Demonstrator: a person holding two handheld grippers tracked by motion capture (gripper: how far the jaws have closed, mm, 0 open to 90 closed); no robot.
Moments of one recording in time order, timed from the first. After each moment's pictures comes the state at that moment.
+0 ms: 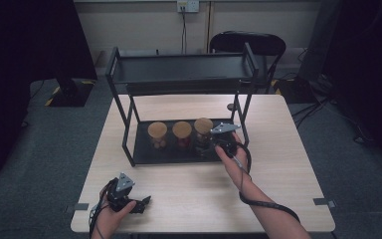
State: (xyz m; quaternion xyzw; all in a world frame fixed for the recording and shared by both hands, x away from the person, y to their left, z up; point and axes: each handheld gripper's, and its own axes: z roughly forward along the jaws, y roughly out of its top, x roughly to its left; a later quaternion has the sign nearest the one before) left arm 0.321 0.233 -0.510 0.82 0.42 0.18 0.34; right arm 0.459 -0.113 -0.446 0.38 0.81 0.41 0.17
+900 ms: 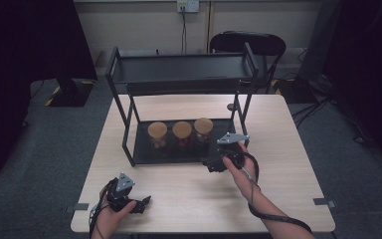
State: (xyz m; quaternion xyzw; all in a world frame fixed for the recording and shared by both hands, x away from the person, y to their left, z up) left arm 0.321 0.233 -0.510 0.82 0.42 0.18 0.34; right arm 0.426 -0.131 -0.451 0.36 0.82 0.43 0.15
